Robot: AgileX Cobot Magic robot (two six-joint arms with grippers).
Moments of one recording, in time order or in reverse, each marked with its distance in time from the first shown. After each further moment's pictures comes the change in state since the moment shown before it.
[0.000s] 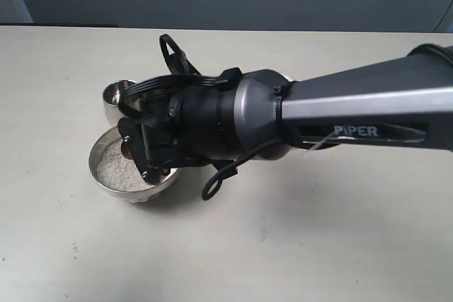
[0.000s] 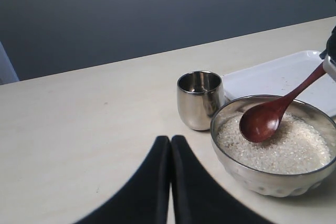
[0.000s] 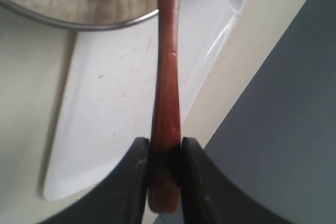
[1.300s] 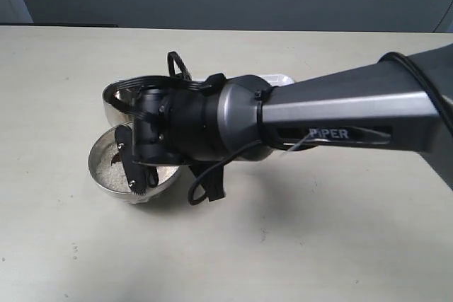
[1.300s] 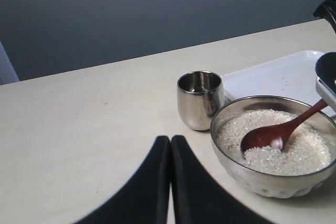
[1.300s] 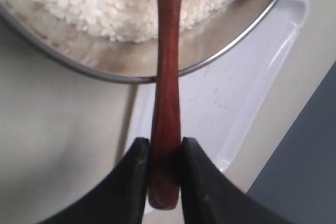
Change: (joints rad) left arm 0.000 0.000 0.000 0.000 0.000 0.000; right arm 0.000 0.048 -0.043 0.196 0.012 0.002
